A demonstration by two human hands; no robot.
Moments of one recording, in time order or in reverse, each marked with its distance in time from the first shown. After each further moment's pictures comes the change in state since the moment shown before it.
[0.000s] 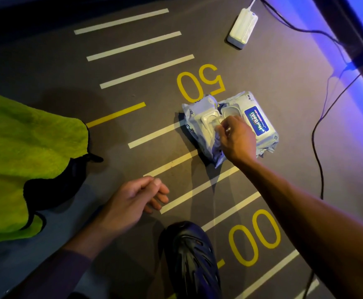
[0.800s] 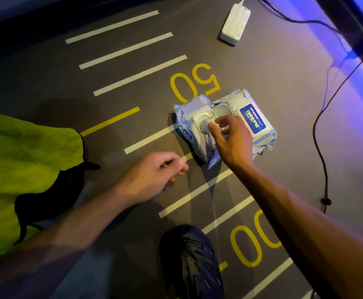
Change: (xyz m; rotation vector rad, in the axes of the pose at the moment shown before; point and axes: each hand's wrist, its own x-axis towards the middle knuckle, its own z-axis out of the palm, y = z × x) left_hand 0.057 0.055 0.019 0.373 -0.100 0.087; right_hand -0.011 -0.007 -0.003 0.292 0.071 0.063
